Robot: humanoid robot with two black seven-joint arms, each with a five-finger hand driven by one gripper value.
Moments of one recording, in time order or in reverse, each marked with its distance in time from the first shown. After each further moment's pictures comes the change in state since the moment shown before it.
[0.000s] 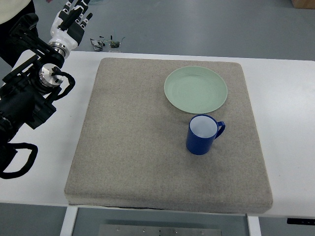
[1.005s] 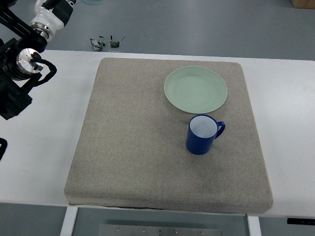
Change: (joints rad) left arm 0.002 0.242 0.106 -0.343 0.007 -0.007 0.000; right arm 0.000 0.000 0.000 0.000 0.000 0.000 0.000
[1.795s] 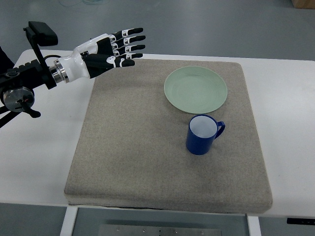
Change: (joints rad) left arm 0.105 0.238 0.306 -0.483 0.326 -0.283 0.004; right arm 0.000 0.000 0.000 0.000 0.000 0.000 0.000
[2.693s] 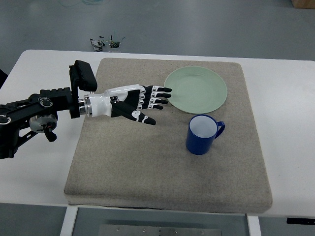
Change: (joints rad) left arm 0.066 -0.154 0.042 0.060 0.323 -0.059 0.000; right arm 0.000 0.000 0.000 0.000 0.000 -0.001 0.000
